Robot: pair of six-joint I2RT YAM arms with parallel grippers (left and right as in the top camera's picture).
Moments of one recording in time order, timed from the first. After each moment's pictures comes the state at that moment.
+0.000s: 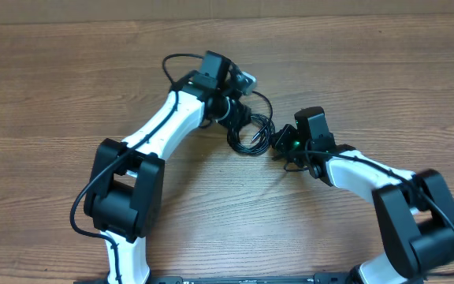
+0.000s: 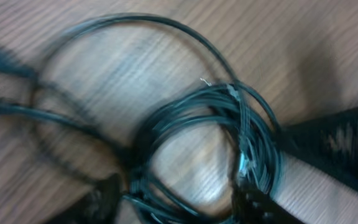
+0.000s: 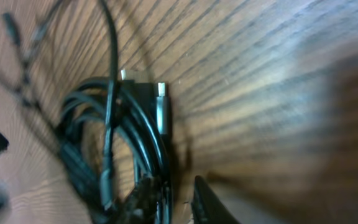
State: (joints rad) left arm -0.43 2.03 1.50 -0.62 0.34 0.24; right arm 0.35 1.76 0.76 0.10 -0.24 0.99
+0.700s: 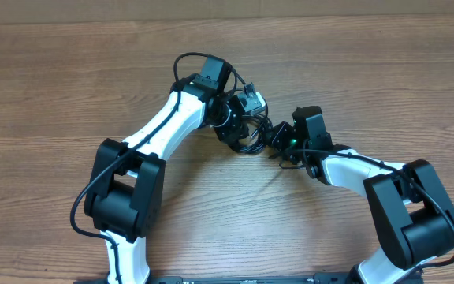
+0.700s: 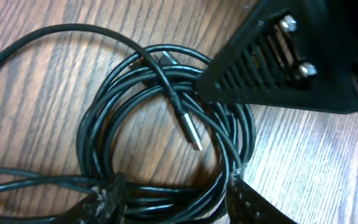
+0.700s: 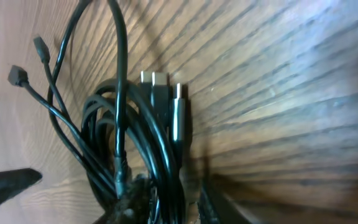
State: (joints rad) left arm -0.42 2.03 1.50 -0.71 0.43 0.66; right arm 0.35 1.80 0.76 0.19 -0.27 1.01
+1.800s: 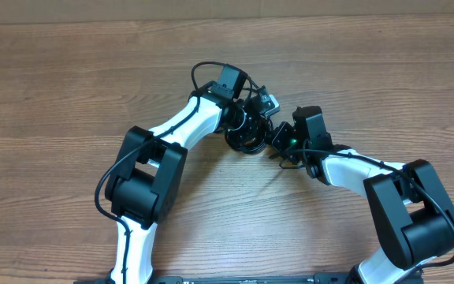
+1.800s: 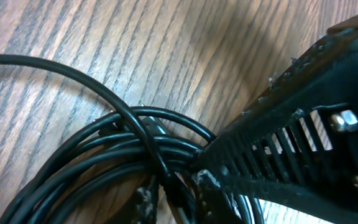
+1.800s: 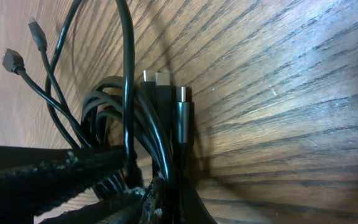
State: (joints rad) left arm -0.47 2.16 1.50 -0.51 0.51 0.51; right arm 0.35 1.80 0.76 0.19 -0.28 1.01
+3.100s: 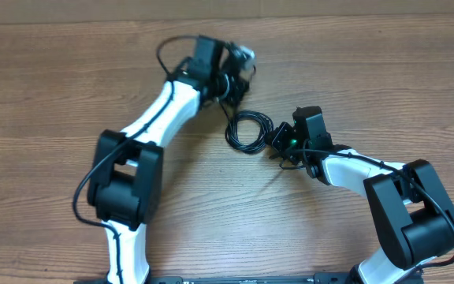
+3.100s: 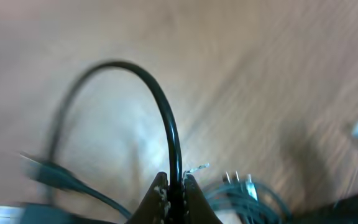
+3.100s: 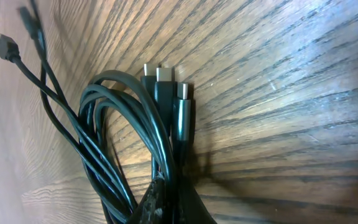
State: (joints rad) left arm -0.36 2.10 1.61 -0.37 0.43 0.12; right arm 0.35 1.80 0.76 0.18 -0.29 1.01
